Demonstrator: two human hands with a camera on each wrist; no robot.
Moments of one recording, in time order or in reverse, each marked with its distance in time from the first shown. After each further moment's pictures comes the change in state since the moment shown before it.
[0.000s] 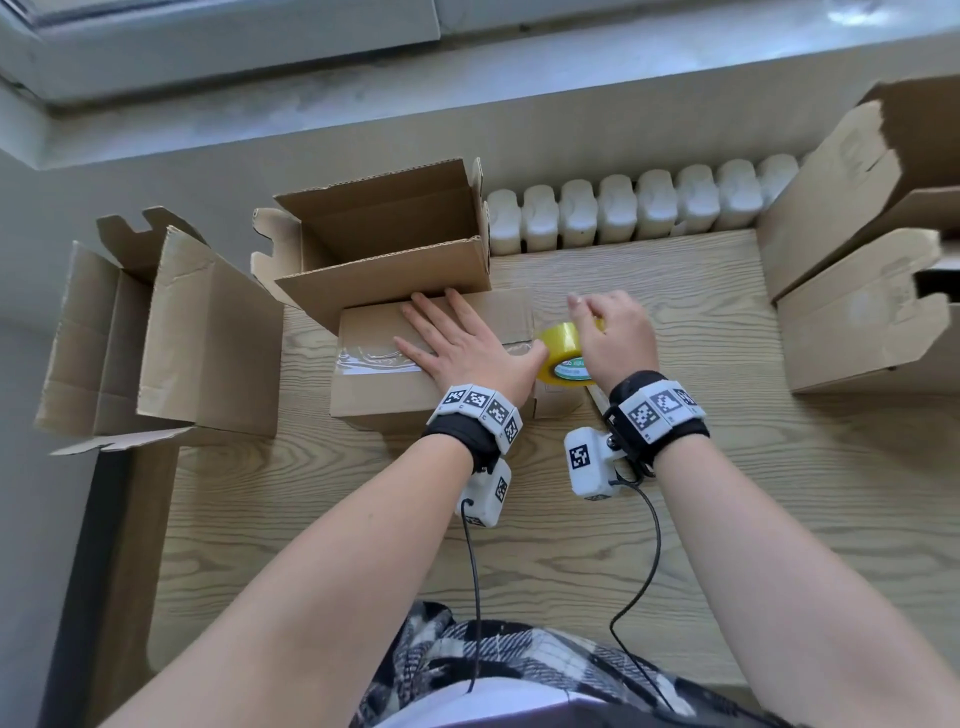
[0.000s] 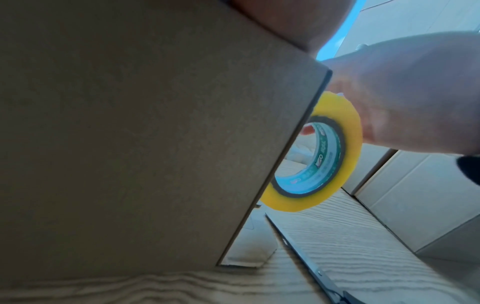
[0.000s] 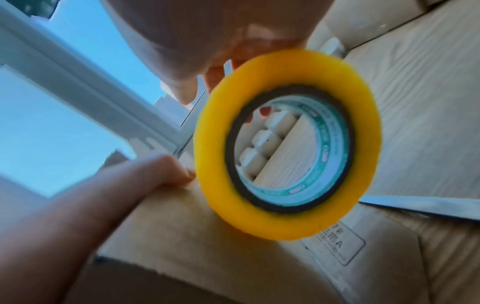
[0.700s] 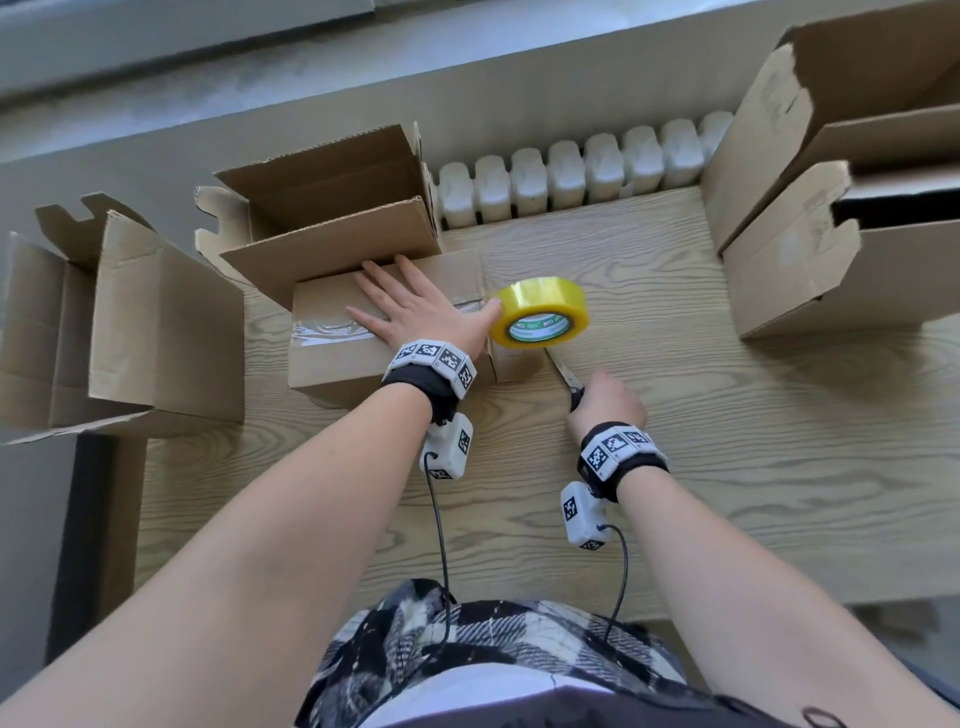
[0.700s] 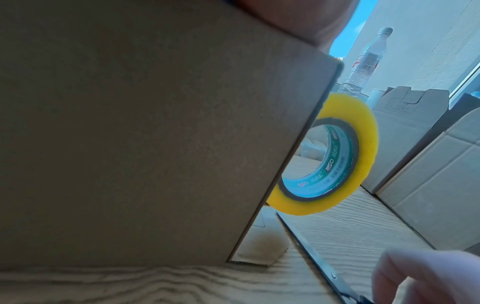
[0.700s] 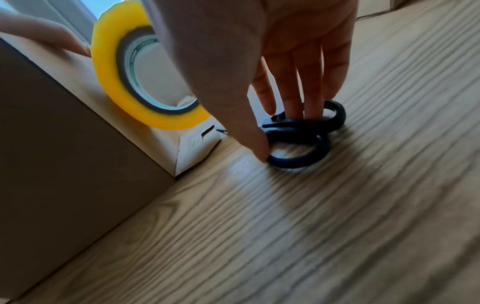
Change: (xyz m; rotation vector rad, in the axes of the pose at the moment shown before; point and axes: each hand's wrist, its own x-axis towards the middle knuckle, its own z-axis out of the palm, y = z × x) left_hand -0.001 0.002 0.003 0.034 0.057 -0.041; right_hand -0.094 0.072 0.013 -0.475 -0.295 0.492
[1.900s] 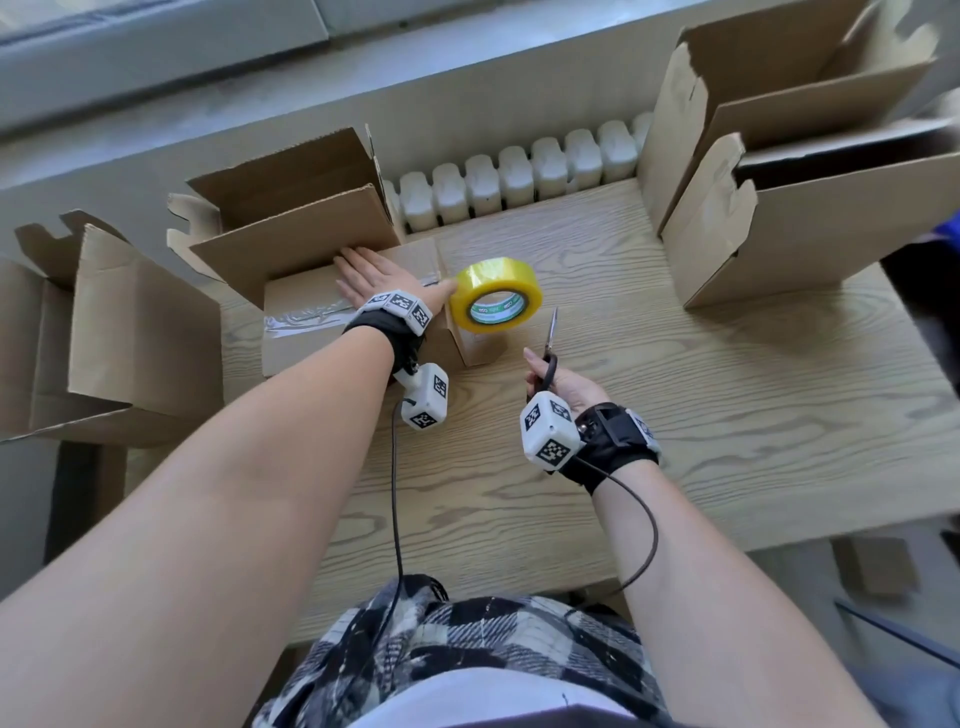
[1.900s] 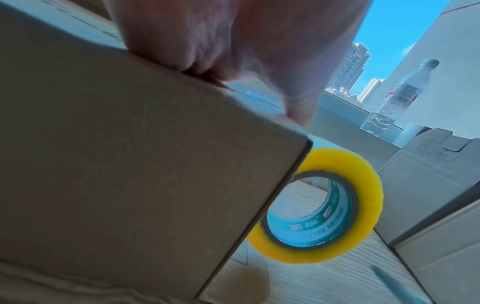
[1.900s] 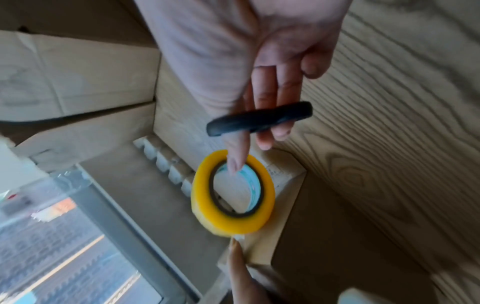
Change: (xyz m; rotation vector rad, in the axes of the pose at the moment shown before) left_hand 0.008 0.009 -0.010 -0.094 -0.086 0.018; right_hand -0.049 0.013 -0.027 1.630 -0.548 0.374
